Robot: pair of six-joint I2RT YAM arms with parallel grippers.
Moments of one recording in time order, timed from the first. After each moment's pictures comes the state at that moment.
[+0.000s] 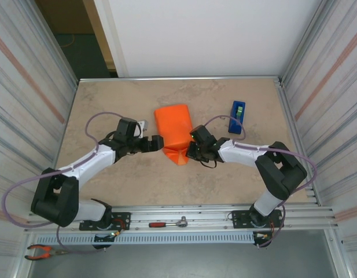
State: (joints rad) left arm -0.41 1.36 0.75 -0.25 0.34 -0.47; right arm 0.74 1.63 0.86 -0.22 -0.05 0.97
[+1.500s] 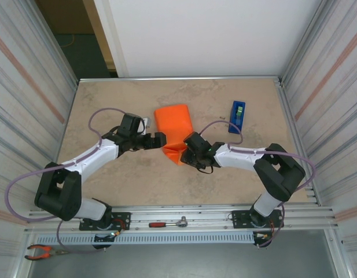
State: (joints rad) left arm -0.43 1.40 0.85 -0.34 0.30 -0.47; right arm 0.83 1.64 0.87 -0.26 0.01 1.09
